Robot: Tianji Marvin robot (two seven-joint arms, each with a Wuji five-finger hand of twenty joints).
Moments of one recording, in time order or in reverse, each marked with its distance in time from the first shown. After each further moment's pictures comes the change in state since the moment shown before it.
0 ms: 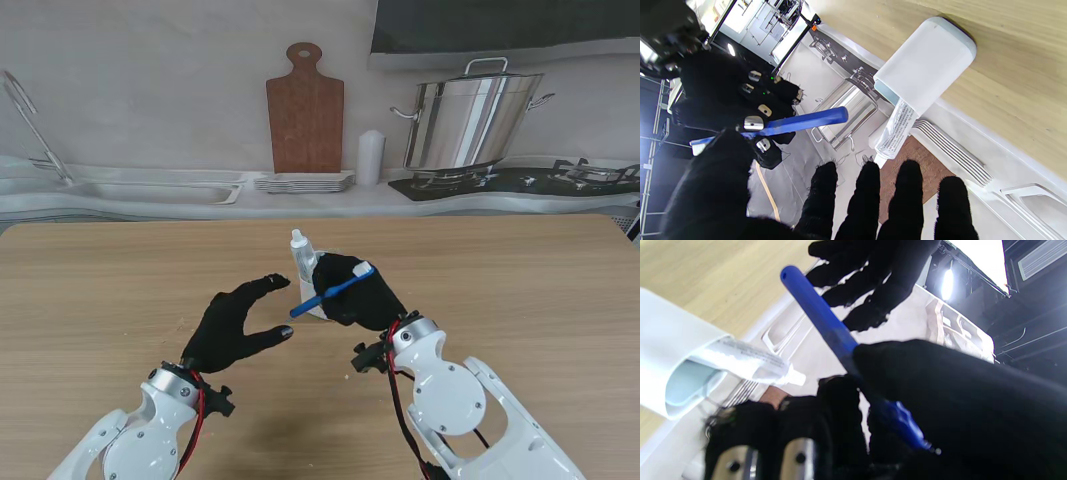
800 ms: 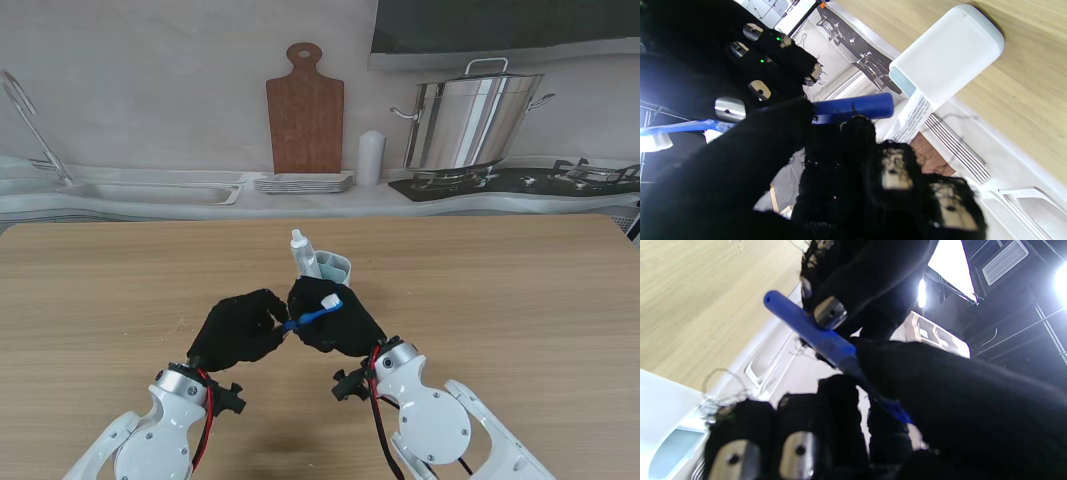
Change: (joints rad) left arm -0.004 -0.016 0.046 -0.021 -0.064 0.047 0.071; right arm -0.037 0.000 -0.086 0.005 0.041 -0.088 -0.026; left_hand 0.104 -0.504 0.759 0.017 0.443 -0.055 0.644 -0.033 0.705 -0.125 0.554 0.352 0.839 -0.212 1.095 0.502 0.995 -0.260 1.047 0.045; right_hand 0.001 0.043 0.000 -0.129 -0.032 0.000 0.001 -0.037 -0.033 0.006 0.000 -0.012 -0.004 0.003 -0.035 -0.011 -0.004 0.009 -0.017 -0.047
